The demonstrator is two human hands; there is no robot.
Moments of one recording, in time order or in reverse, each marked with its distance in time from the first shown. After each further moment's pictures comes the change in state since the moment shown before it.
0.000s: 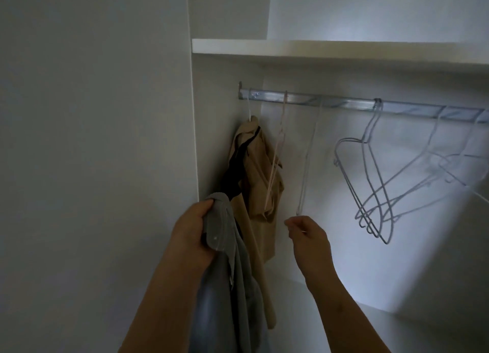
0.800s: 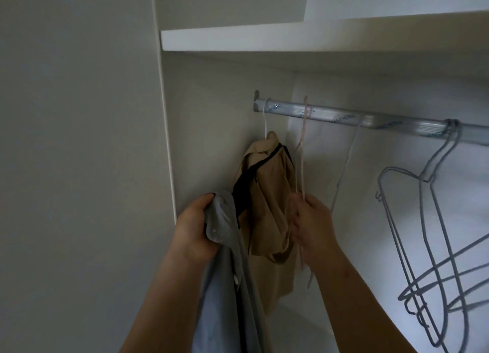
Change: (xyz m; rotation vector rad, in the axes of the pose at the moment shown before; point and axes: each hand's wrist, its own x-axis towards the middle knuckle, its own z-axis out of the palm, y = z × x) left_hand 0.109 0.014 0.056 -0.175 0.159 0.088; right_hand 0.172 -0.012 0.024 0.373 -0.180 0.164
